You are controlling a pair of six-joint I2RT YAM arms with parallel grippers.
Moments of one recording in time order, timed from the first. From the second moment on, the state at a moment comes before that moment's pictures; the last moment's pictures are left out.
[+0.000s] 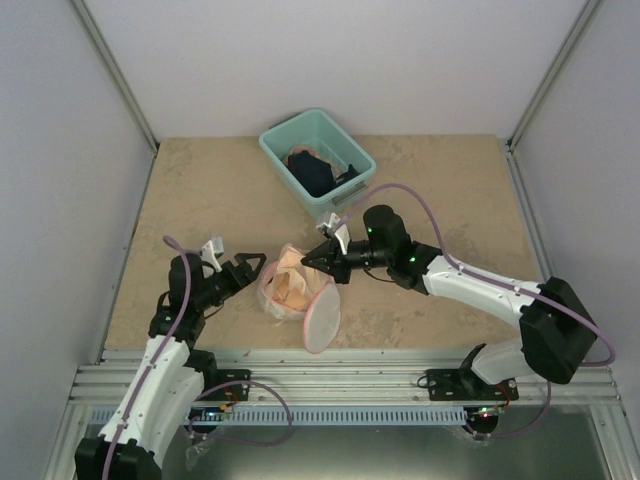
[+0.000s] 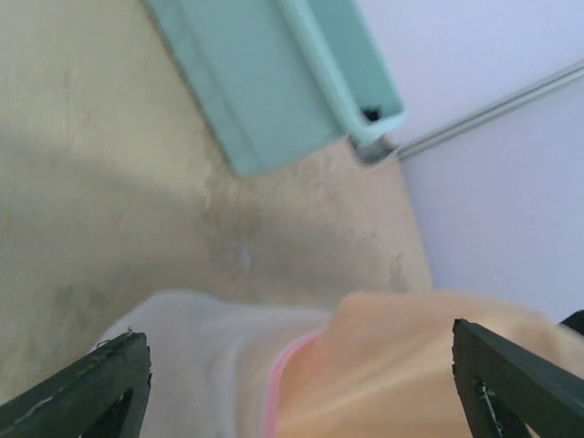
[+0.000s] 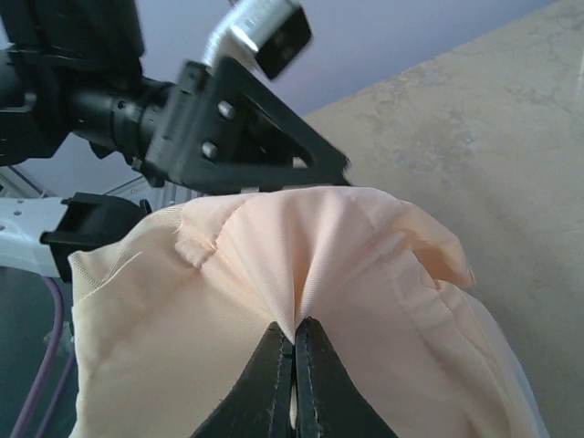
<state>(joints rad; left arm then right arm) -0.11 0.58 0.31 -0.14 0.51 -0.79 0.81 1.43 0.89 0.16 -0.65 0.13</state>
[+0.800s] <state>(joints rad) -0.17 0.58 0.79 -0.54 0.79 0.73 0.83 1.44 1.25 -0.18 -0.83 -0.06</state>
